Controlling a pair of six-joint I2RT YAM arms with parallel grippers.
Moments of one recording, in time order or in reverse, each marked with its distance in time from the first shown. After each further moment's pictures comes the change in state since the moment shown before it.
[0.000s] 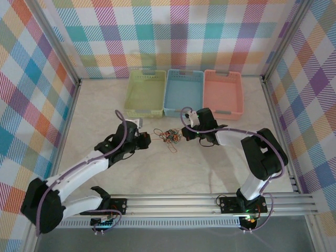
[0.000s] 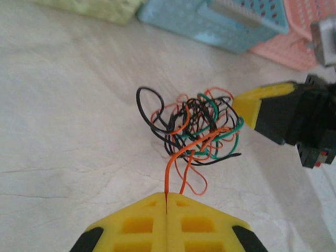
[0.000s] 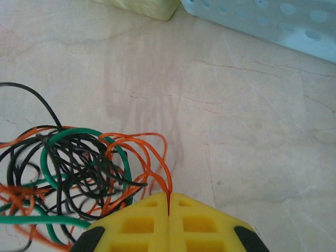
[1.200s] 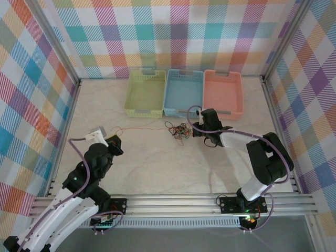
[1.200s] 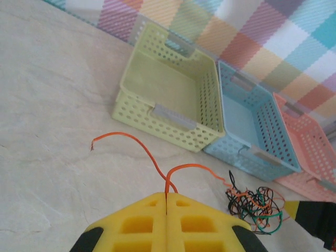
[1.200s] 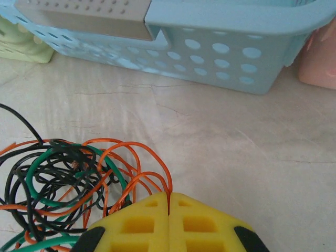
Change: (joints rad) left arm 0.005 -0.625 -0.153 -0.149 -0.482 -0.027; right arm -0.032 -0.068 -0.047 -0.016 0.320 0.105
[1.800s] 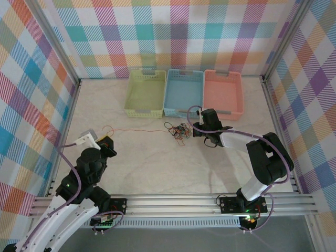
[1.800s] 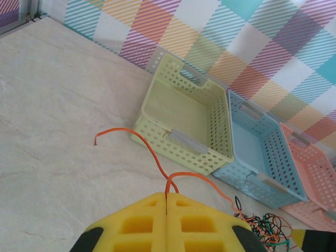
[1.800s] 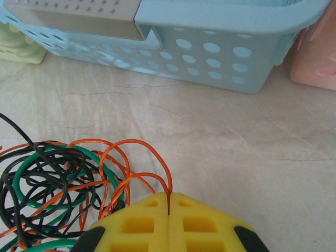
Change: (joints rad) left arm 0.000 -0.081 0.025 -0.077 -0.085 -0.014; right arm 0.000 0.000 0.000 -0.004 0.016 0.000
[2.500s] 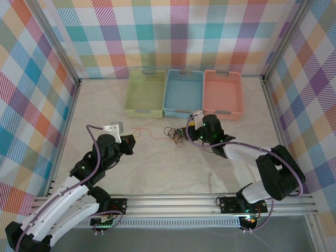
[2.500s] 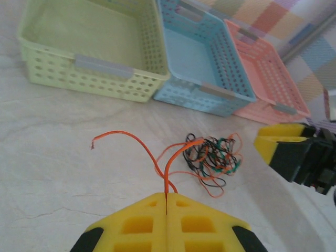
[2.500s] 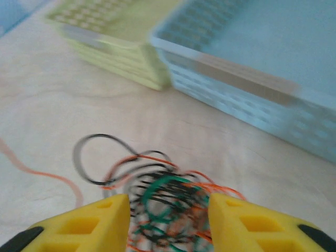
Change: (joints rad) left arm 0.000 0.287 0.034 0.152 0.439 0.121; right arm 0.121 -0.174 -0.156 0.278 -0.151 -0.186
